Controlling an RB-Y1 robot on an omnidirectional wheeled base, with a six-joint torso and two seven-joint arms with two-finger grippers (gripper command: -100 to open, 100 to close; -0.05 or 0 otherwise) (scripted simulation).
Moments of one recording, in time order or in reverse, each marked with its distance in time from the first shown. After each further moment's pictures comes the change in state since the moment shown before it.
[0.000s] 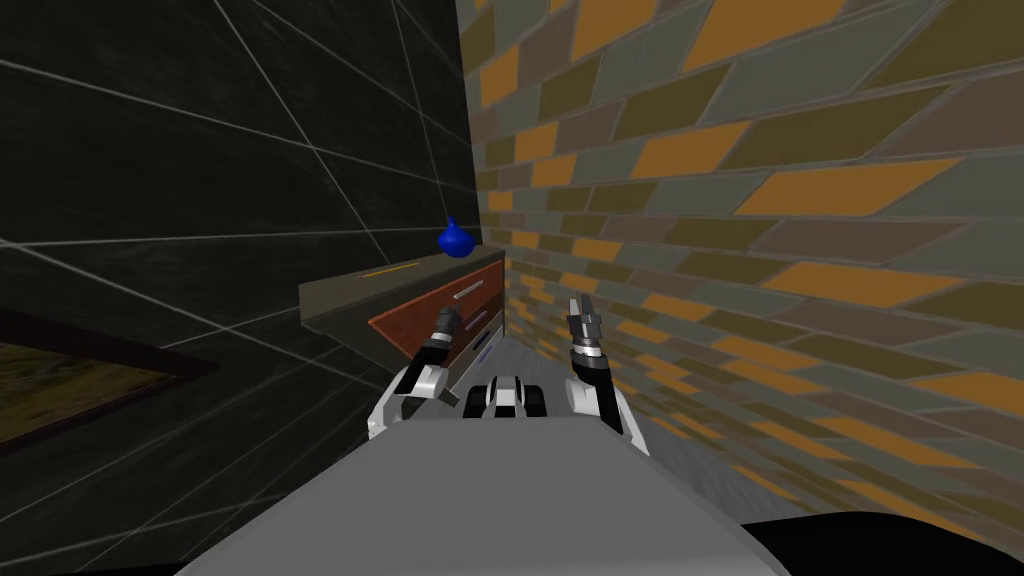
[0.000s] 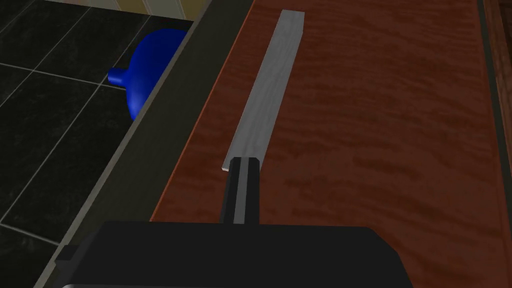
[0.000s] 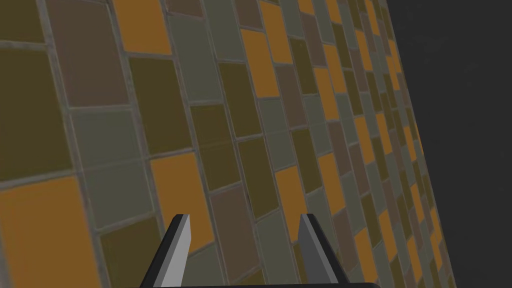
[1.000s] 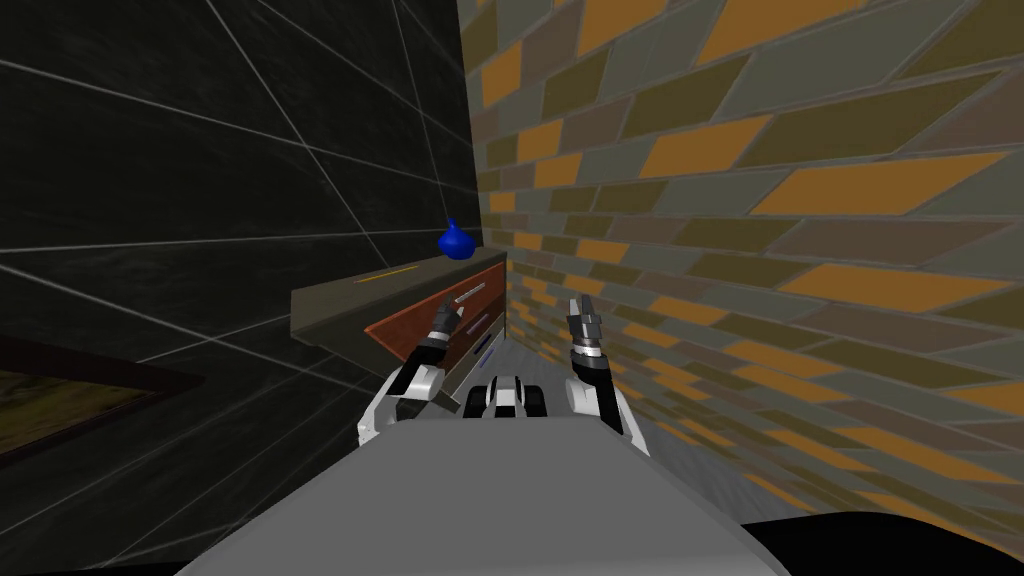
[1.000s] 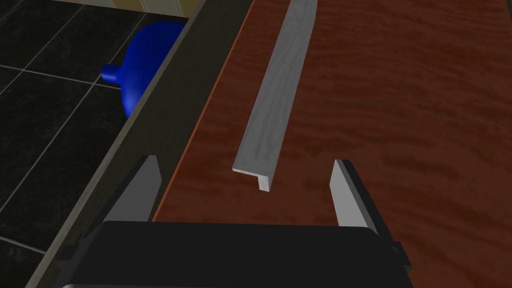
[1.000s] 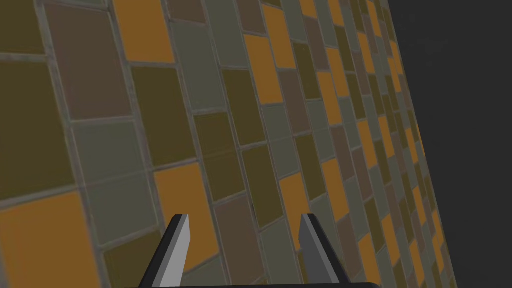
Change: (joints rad) left arm 0.016 0.021 0.005 -0.074 0.011 0.074 0.012; right arm 0.001 0.000 0.000 0.000 0.000 0.000 0.000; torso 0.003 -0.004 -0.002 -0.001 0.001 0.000
